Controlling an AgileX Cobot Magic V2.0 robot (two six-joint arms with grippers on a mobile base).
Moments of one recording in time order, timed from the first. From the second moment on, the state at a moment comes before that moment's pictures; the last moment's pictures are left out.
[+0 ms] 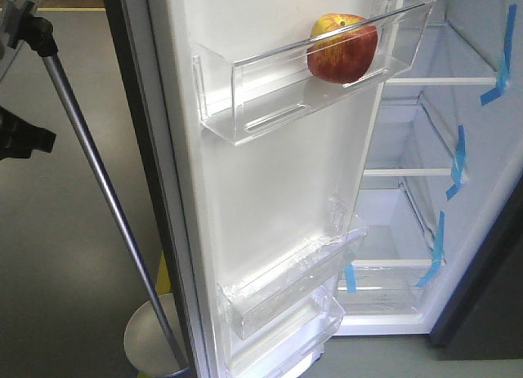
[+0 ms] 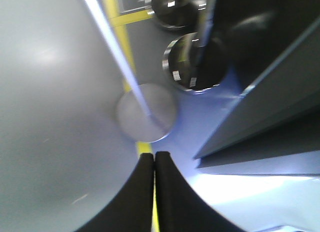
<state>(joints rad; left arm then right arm) -0.02 1.44 -1.33 -0.17 0.94 0.21 0.10 0.26 -0.40 0.80 1.13 -0.55</state>
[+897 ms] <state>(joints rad) -0.02 1.74 -1.45 -0.64 0.80 0.56 0.10 0.26 -0.40 0.80 1.13 -0.55</state>
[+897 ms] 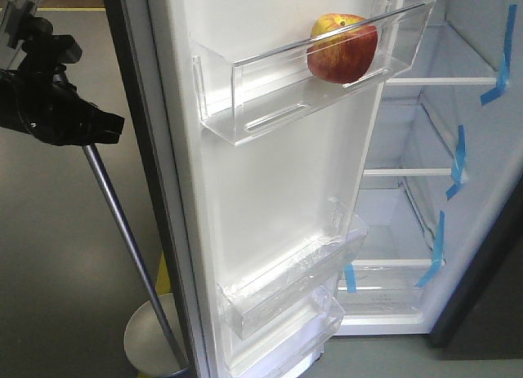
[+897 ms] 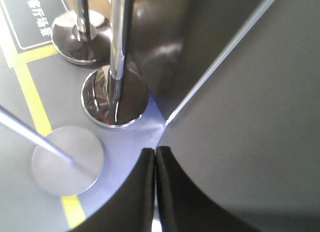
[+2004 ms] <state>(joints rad) -0.05 1.84 -1.45 -1.12 0.95 0.82 0.10 0.26 -0.40 0.80 1.13 -0.55</state>
